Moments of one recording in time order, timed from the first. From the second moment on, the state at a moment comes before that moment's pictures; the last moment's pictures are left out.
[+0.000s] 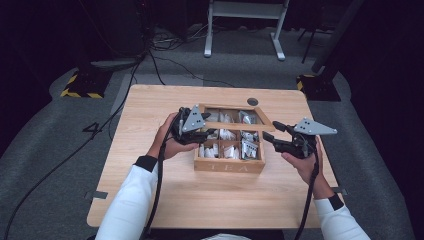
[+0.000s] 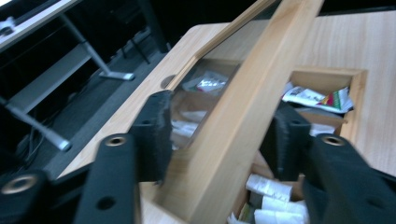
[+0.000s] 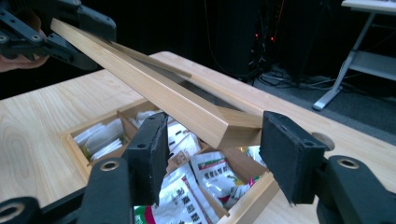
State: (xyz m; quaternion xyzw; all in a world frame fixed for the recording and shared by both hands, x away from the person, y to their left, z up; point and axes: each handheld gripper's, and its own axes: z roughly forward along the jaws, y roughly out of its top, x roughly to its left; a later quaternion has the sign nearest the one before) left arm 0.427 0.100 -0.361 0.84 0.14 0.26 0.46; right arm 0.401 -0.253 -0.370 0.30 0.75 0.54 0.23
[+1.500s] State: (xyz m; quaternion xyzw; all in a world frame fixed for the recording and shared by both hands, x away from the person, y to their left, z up) left arm 0.504 0.103 -0.344 0.80 0.21 0.22 0.52; right arm 0.420 -0.273 -0.375 0.30 0.77 0.51 0.25
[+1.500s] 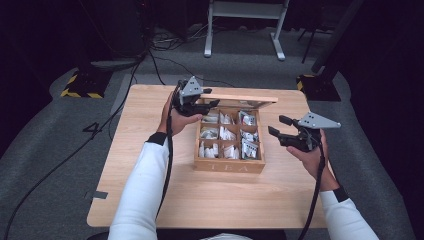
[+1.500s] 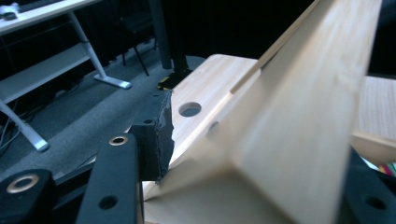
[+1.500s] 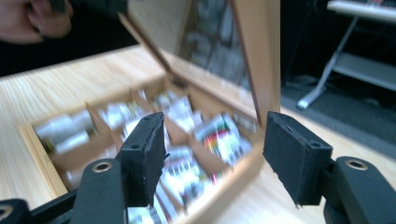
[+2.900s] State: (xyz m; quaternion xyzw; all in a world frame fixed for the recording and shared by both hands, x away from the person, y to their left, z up) left arm 0.572 0.095 -0.333 0.76 0.30 0.20 0.53; right arm 0.419 -0.328 -0.475 0.40 0.80 0.42 0.16
